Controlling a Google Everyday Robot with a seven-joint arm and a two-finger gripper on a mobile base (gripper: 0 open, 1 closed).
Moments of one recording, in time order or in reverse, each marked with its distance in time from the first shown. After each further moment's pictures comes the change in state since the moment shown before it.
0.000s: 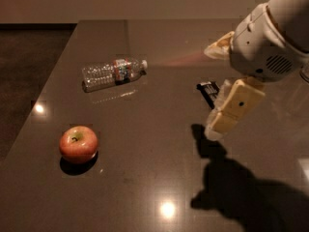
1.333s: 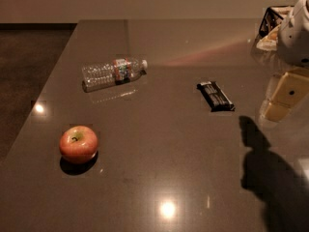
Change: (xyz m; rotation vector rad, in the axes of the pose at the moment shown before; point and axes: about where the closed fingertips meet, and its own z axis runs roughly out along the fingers) arm 0.094 -0.039 -0.039 0.100 0.304 0.077
